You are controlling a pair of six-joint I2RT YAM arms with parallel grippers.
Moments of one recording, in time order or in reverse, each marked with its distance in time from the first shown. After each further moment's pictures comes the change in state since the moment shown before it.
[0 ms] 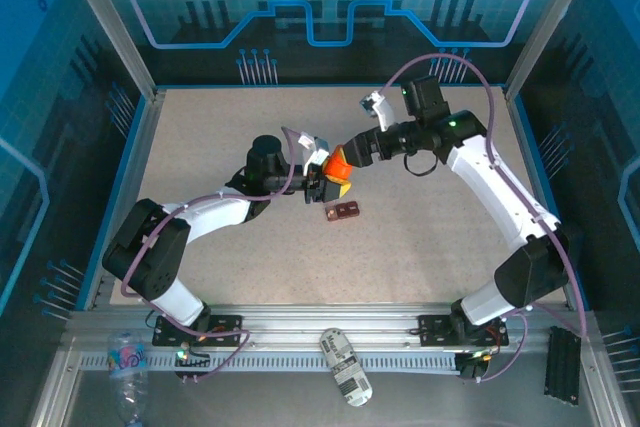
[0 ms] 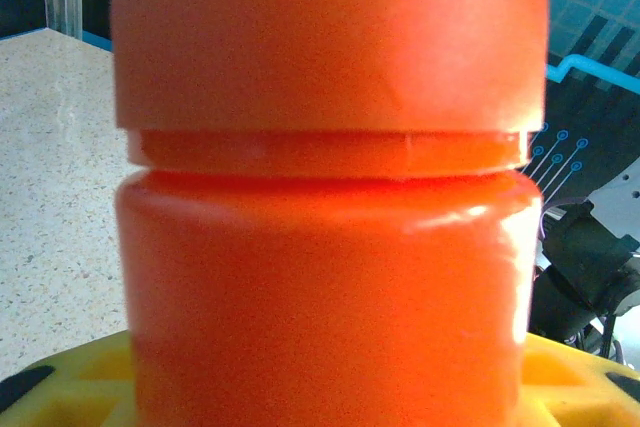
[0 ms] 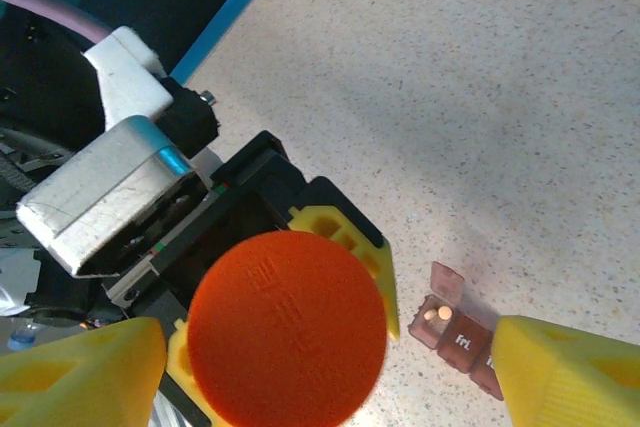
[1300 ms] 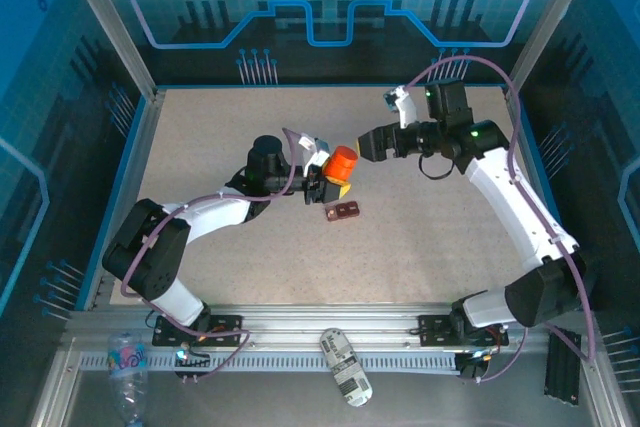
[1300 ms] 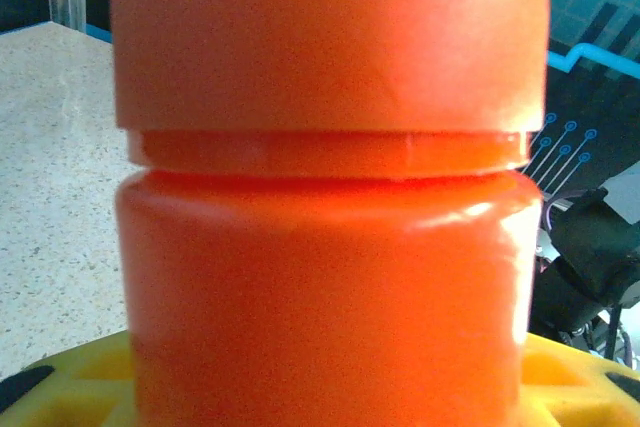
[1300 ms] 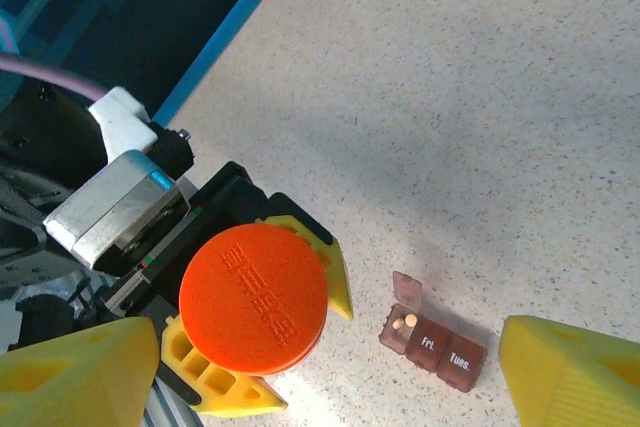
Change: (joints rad) left arm 0.000 0.000 0.000 -0.026 -0.002 0.026; right arm -0.072 -0.110 -0.078 0.057 0.045 0.064
